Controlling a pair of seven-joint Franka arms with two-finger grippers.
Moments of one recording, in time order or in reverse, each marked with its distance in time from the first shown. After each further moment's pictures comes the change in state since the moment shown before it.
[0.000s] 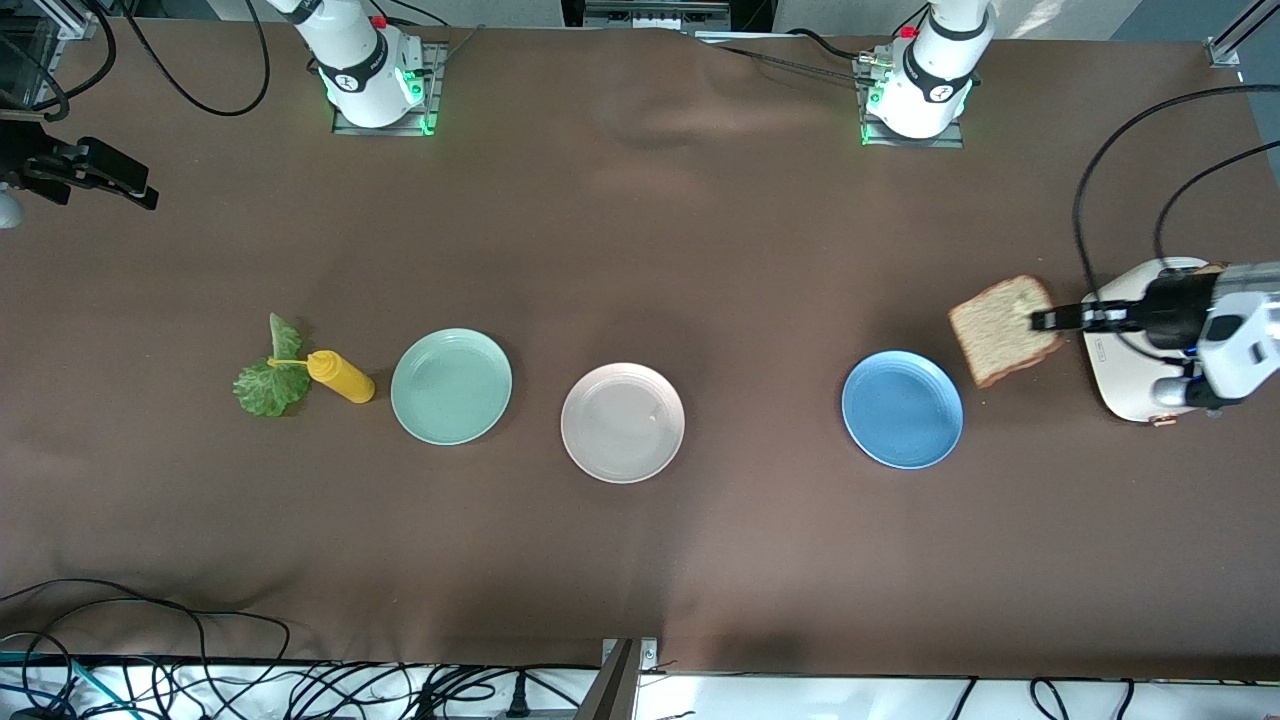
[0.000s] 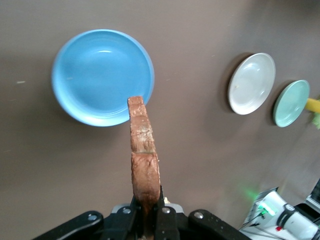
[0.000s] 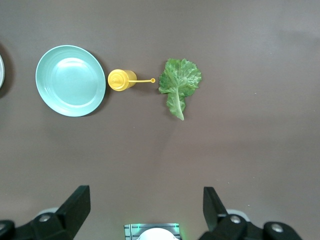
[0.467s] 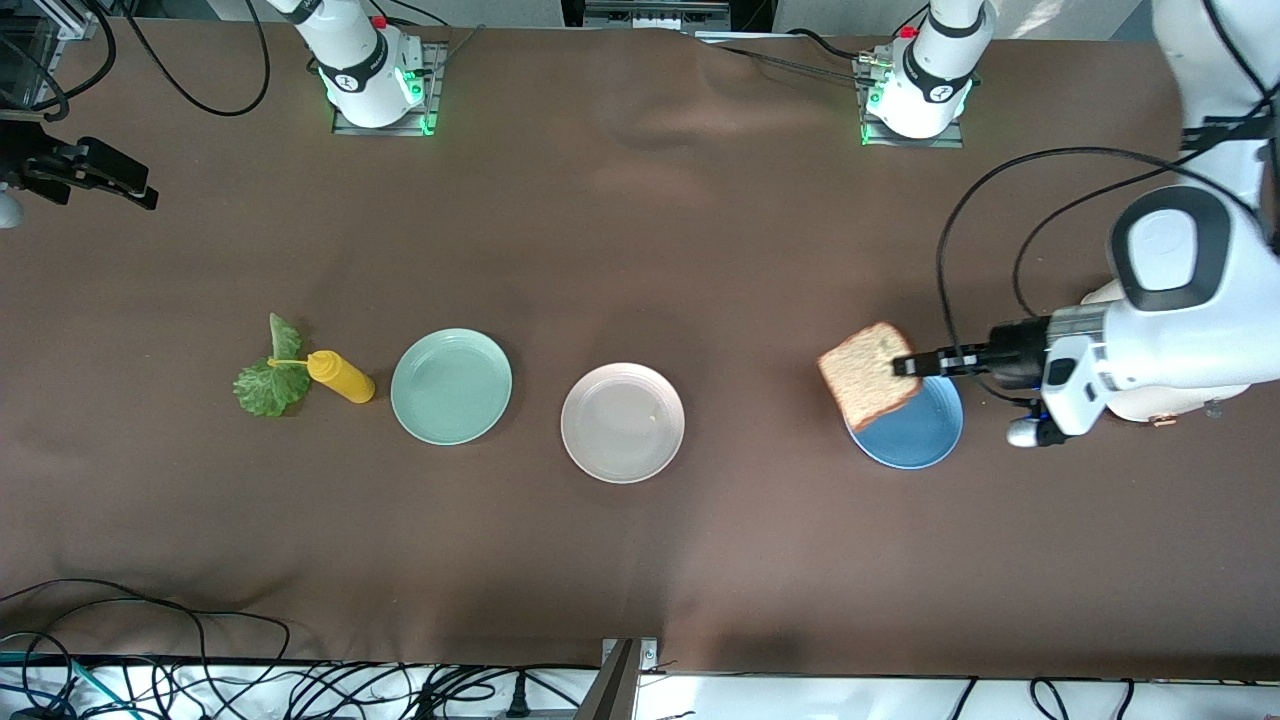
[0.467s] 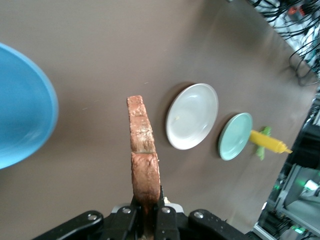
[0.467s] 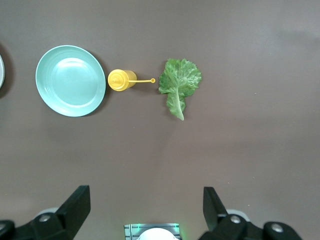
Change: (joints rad) left arm -0.187 0.043 -0.001 -0.120 -0.250 0.365 -0.070; right arm 0.000 0.000 0.000 0.000 0.000 0.000 0.000
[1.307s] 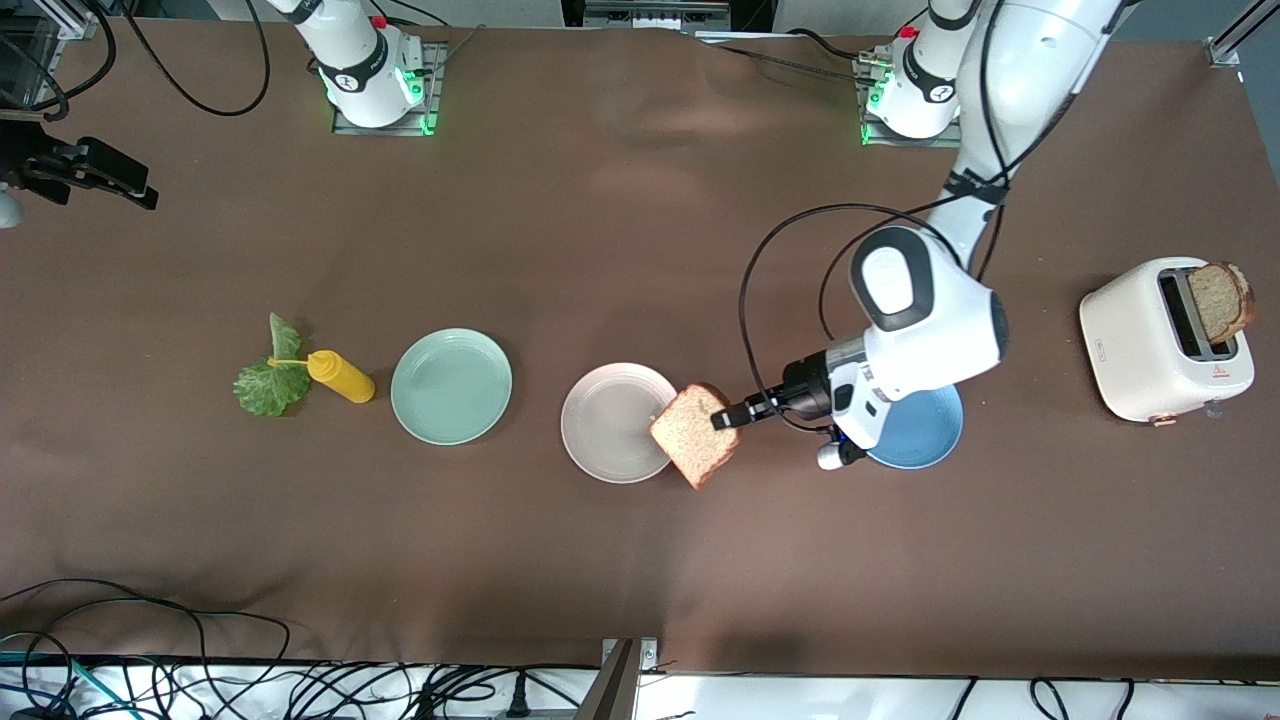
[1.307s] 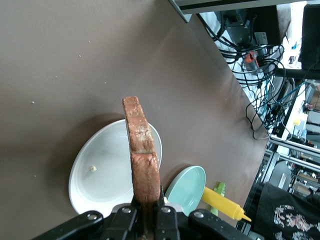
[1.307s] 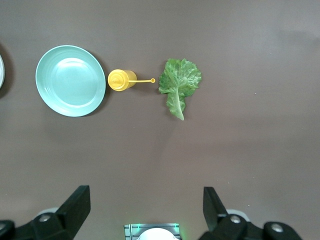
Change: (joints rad) left arm -0.336 0.198 0.000 -0.006 -0.350 0.596 -0.015; right arm 0.000 0.000 0.000 0.000 0.000 0.000 0.000
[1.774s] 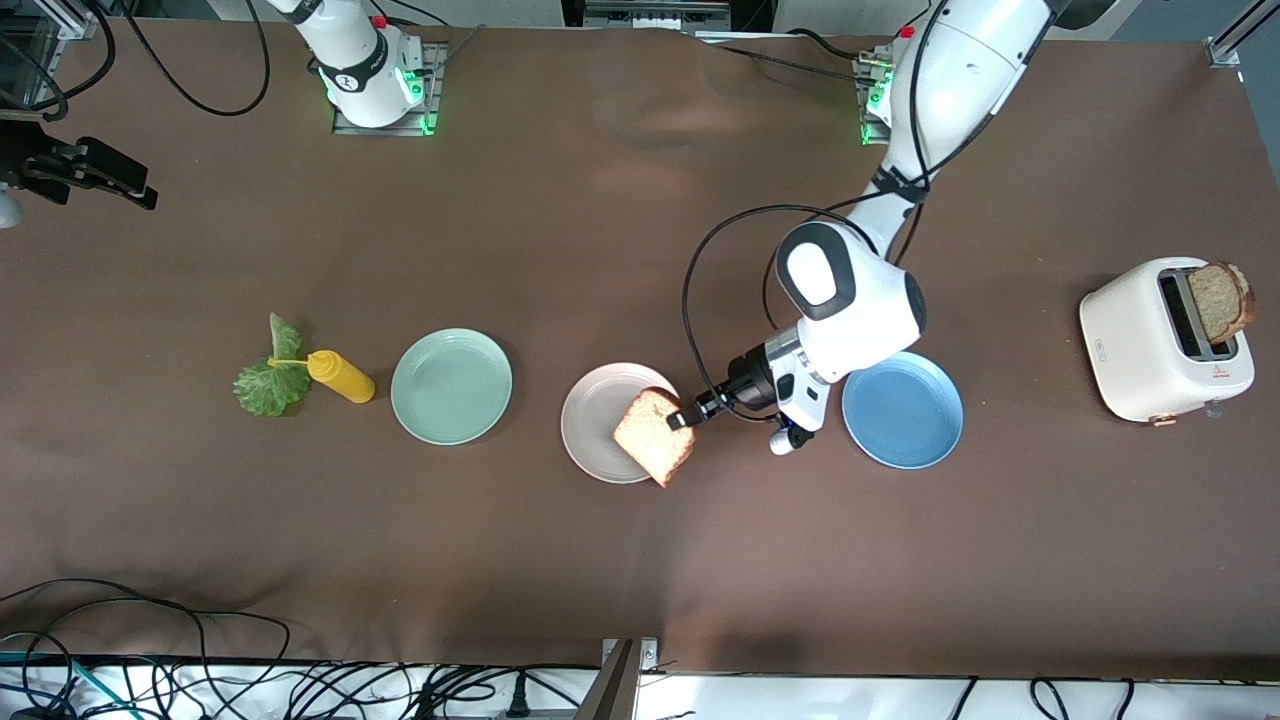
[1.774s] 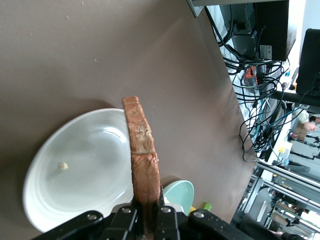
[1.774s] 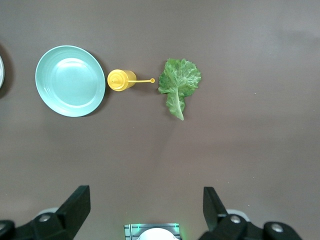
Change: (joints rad) left arm -0.127 0.057 0.000 0.011 -0.199 0.191 0.001; right arm 0.000 0.000 -0.001 0.000 0.000 0.000 0.000
